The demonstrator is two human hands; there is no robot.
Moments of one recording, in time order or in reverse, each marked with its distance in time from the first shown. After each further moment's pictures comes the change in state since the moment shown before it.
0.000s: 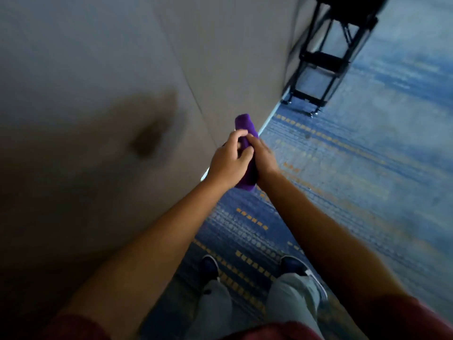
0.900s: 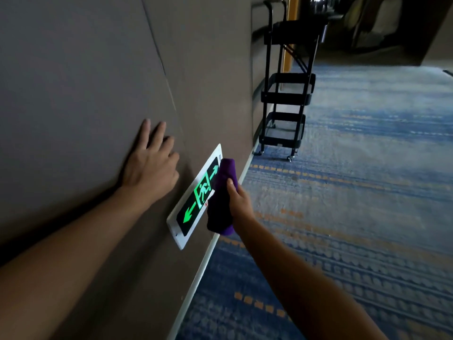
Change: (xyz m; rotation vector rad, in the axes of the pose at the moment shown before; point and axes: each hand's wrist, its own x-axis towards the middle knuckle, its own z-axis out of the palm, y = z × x) left_hand 0.121 -0.348 0.053 1.601 0.417 0.643; right_hand 0.268 0.330 -0.008 0.169 0.078 -0.372
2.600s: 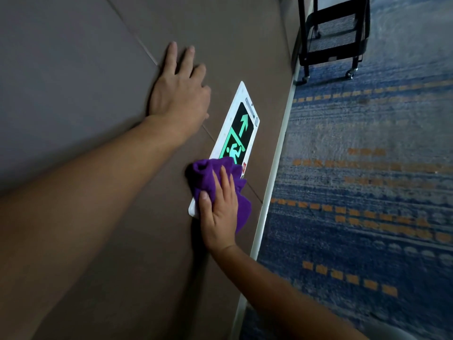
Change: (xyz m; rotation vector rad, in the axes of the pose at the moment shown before) left_hand 0.135 0.045 0.064 0.223 -0.057 0.247; right_hand 0.011 0.142 0.103 -0.339 0.120 -0.482
